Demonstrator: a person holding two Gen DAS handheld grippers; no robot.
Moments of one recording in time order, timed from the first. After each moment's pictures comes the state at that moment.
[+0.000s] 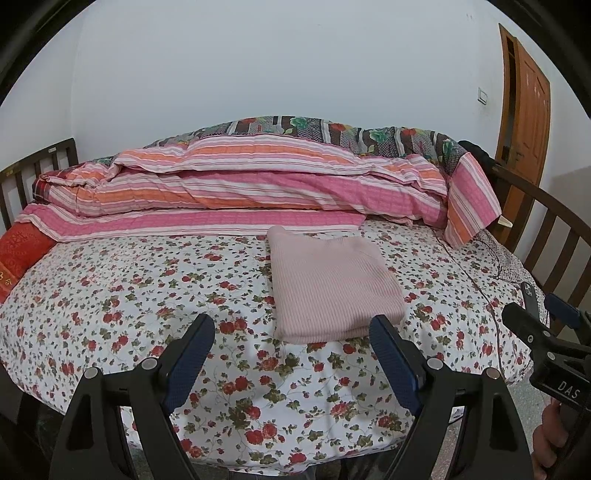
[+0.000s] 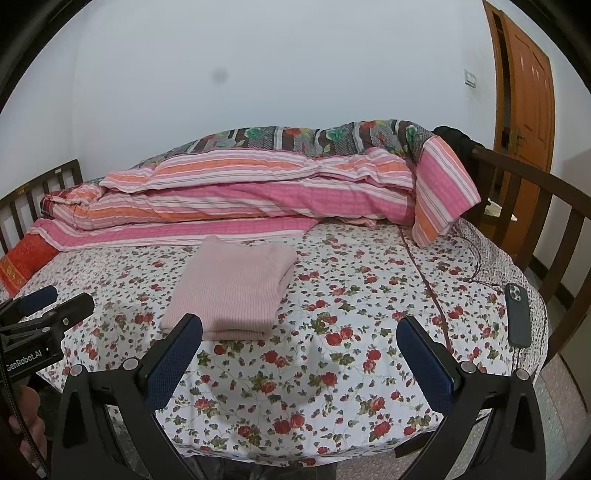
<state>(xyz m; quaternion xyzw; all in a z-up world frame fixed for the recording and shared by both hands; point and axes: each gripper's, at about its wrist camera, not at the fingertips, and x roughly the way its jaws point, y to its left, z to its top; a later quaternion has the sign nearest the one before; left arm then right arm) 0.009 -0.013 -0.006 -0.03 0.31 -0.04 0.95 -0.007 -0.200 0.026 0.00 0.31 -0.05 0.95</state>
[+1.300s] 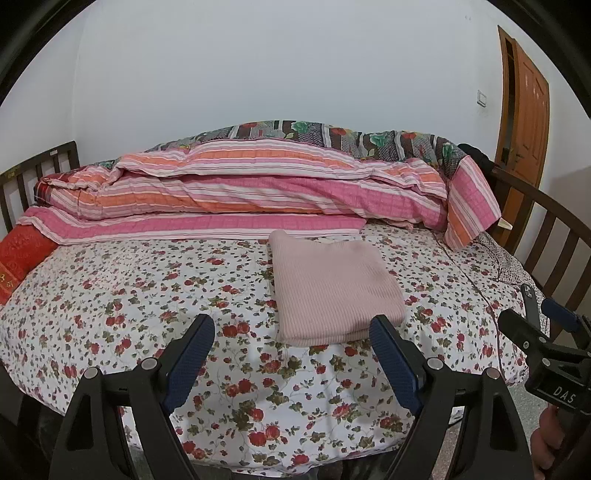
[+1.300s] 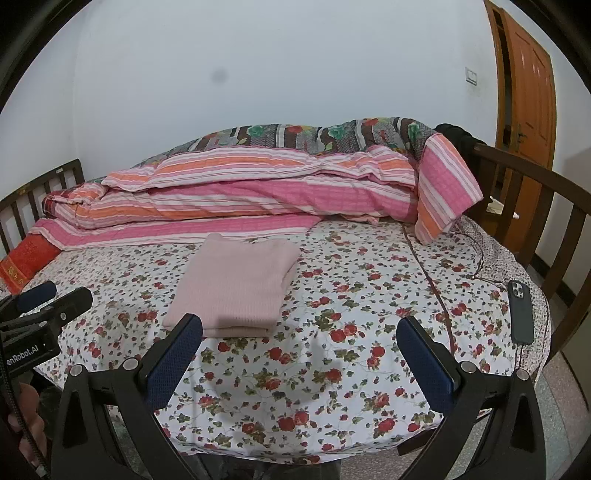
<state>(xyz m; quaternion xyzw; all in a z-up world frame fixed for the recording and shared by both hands) 0.011 -0.005 -0.002 -0.02 0.30 -0.05 0.95 -0.009 -0.193 0.022 0.01 0.31 -0.05 0.95</state>
